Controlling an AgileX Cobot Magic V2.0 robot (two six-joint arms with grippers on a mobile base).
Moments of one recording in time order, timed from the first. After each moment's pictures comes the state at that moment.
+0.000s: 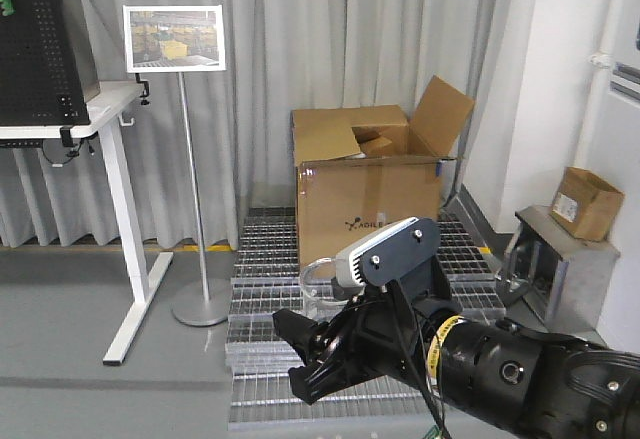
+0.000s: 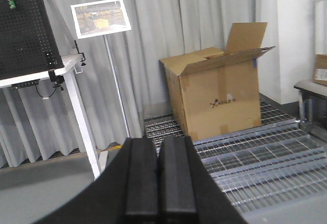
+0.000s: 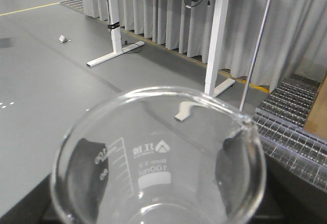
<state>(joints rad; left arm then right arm) -0.13 -0.01 0.03 0.05 0.00 0.09 0.58 1.50 -0.97 -0.70 -0.24 0.57</state>
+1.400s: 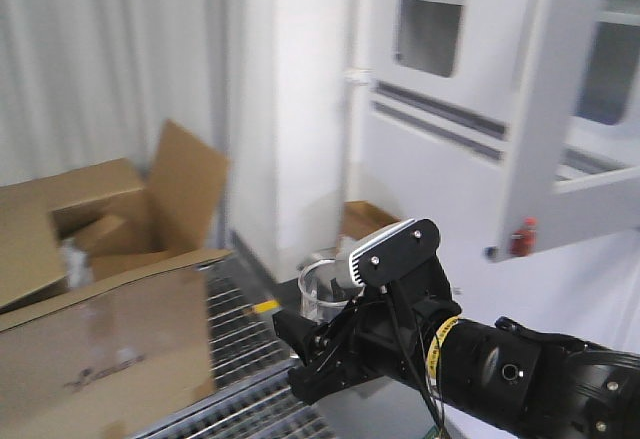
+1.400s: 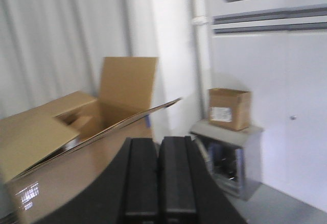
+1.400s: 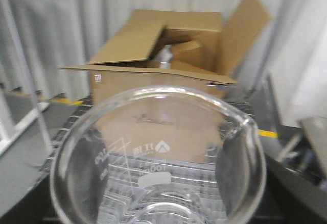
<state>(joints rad) -0.13 -0.01 0.03 0.05 0.00 0.09 0.58 1.50 -0.97 -0.70 -0.24 0.57</state>
